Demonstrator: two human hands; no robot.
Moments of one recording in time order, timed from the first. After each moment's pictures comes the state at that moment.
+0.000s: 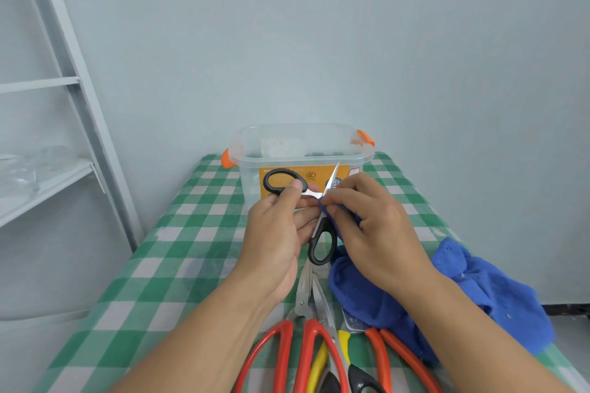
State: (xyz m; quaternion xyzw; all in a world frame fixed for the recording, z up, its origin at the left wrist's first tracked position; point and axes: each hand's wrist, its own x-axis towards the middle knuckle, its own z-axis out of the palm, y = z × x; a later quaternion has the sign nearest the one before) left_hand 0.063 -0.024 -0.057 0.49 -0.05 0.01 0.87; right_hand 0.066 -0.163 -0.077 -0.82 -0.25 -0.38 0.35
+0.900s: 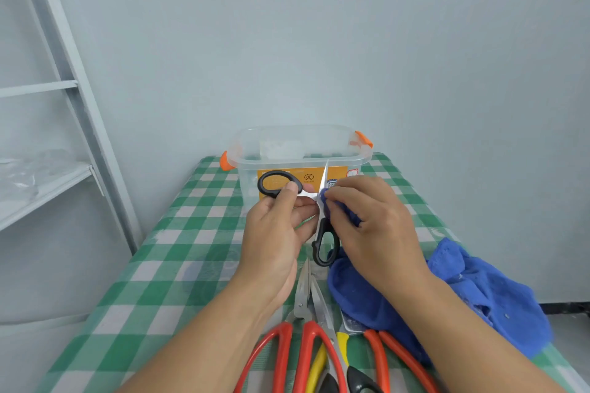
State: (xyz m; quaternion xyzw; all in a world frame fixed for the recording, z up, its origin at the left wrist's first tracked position) left_hand 0.062 -0.028 -0.059 0.47 -0.04 0.04 0.88; right_hand 0.071 -0.156 -0.080 -0.79 -0.22 -0.49 0.29
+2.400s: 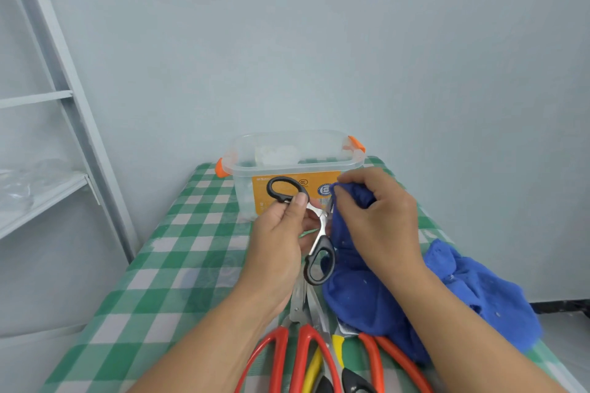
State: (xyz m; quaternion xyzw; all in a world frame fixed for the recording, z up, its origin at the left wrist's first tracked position) left_hand 0.066 -0.032 -0.068 0.57 -0.08 0.05 0.82; right_hand 0.070 -0.160 -0.068 -0.76 -0.09 -0.43 0.47
